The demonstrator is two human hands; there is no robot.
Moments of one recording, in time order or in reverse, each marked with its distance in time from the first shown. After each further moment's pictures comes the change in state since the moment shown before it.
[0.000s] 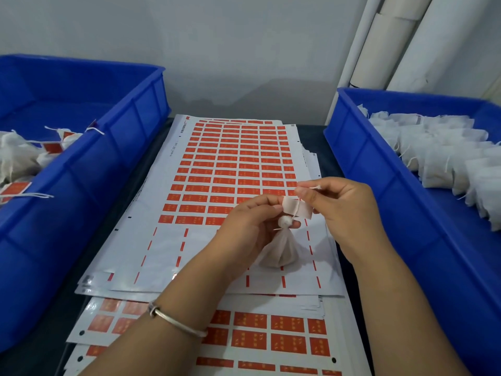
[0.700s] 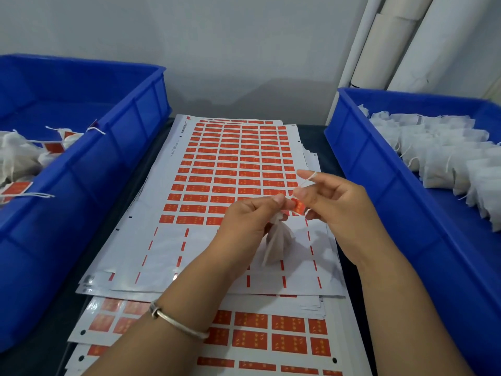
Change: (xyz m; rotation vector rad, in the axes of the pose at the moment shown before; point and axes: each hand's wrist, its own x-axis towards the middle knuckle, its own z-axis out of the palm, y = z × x) left_hand -0.001 -0.002 0.000 0.219 0.128 0.085; right_hand -0.003 -0.007 -0.002 0.078 -0.125 0.015
